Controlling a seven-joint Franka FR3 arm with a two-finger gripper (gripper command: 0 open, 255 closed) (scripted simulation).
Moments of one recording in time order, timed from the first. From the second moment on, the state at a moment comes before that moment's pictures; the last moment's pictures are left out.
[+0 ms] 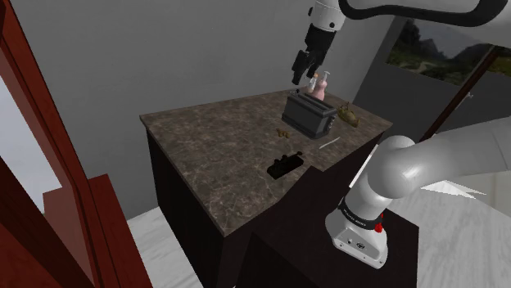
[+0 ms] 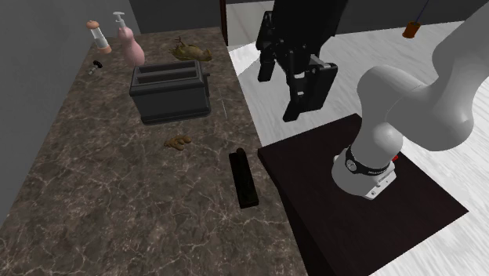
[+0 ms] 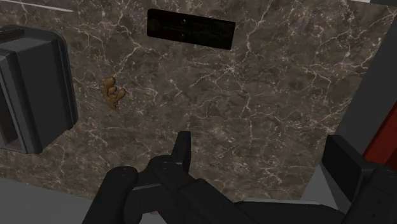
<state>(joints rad) -0.01 -0.74 0.00 -2.33 -0.10 1.71 0.04</state>
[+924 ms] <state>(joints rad) 0.01 -0.78 -0.19 -2.74 -0.19 2.12 -0.25</state>
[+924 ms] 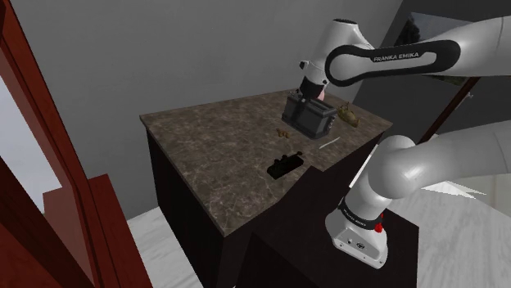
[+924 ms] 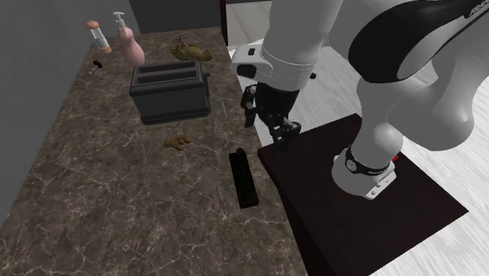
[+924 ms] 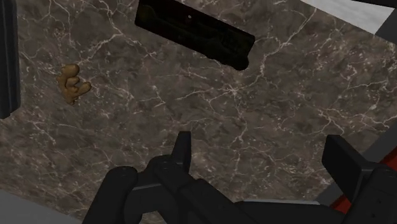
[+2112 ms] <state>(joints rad) 0.22 -0.21 -0.66 -2.92 -0.14 2.90 -0.84</state>
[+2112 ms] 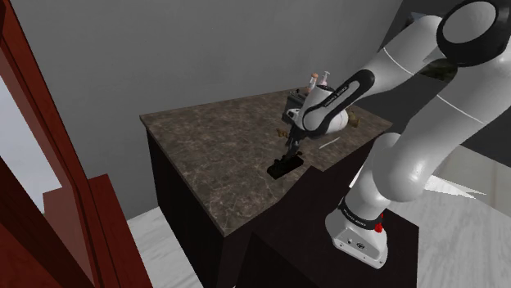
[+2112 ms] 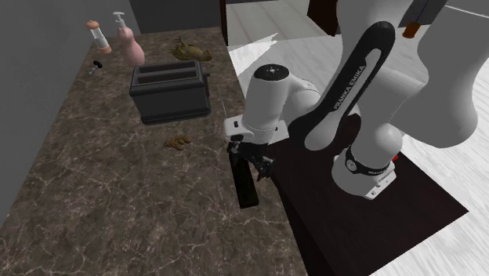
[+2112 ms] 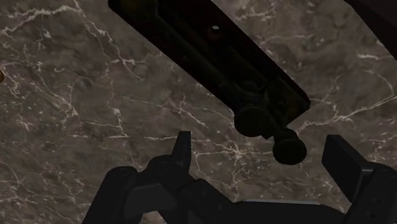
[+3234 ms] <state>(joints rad) 0.60 -0.05 -0.93 -2.91 0.32 3.03 -1.18</state>
